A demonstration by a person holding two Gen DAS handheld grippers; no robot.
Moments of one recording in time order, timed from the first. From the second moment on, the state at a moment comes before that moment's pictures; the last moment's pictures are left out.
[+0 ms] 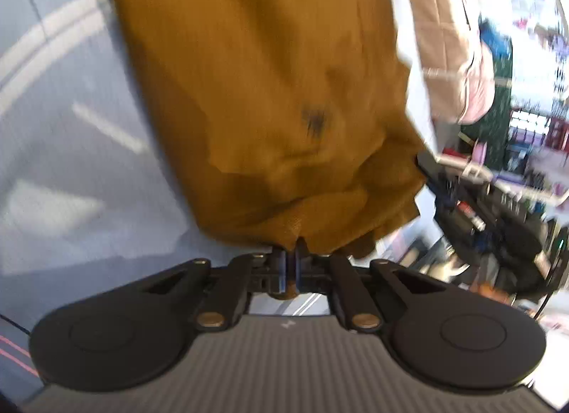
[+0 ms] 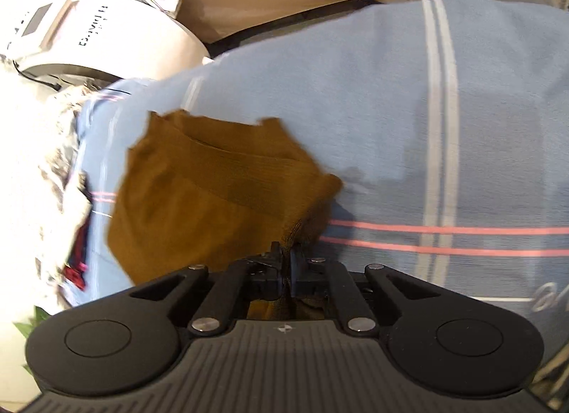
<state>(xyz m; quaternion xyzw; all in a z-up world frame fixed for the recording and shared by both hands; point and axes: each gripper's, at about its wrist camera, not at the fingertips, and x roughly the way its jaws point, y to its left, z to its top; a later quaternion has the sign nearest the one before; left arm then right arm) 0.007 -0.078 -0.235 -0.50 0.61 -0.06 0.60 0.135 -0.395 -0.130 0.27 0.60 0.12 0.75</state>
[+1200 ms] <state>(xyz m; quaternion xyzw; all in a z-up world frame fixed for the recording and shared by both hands) 0.077 0.217 -0.203 -0.50 0.51 0.06 0.69 0.293 -0.144 -0.143 0.30 0.59 0.14 0.74</state>
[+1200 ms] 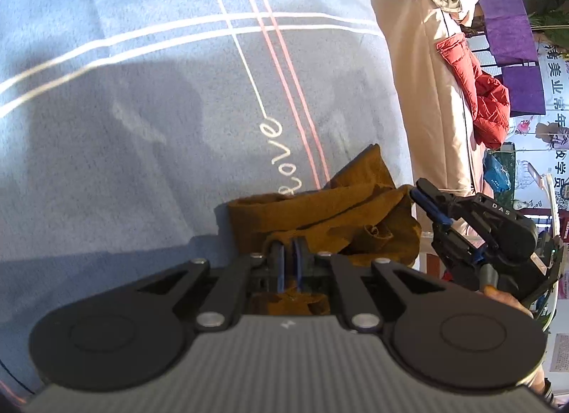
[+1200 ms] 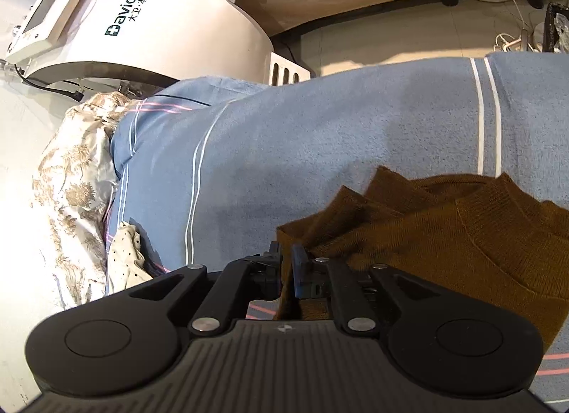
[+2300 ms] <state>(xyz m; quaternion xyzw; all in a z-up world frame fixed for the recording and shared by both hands) 0.068 0.121 -0.156 -0.05 0.53 -0.12 0.84 0.259 -0.088 -0.120 0.10 0.57 0.28 0.76</state>
